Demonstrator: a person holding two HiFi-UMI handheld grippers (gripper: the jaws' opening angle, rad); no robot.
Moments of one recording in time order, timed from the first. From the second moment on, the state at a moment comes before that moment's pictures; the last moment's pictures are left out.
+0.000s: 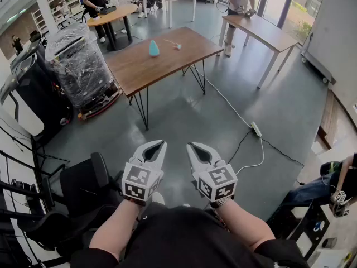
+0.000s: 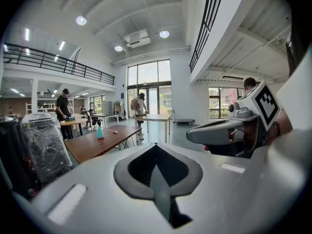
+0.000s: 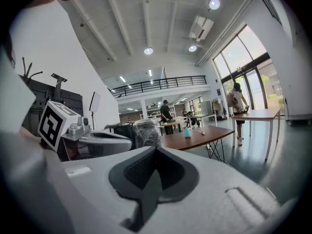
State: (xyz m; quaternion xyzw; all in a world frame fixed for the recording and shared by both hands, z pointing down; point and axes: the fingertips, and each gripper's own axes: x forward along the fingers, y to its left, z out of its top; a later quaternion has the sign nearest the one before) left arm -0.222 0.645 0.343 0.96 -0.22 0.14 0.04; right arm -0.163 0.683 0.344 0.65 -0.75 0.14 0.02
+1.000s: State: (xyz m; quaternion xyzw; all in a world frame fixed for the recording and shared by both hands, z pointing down) left arm -0.212 0.407 0.352 0.97 -0.19 0.11 0.07; right arm -0.150 0.443 0.342 0.67 -0.73 0.13 0.07
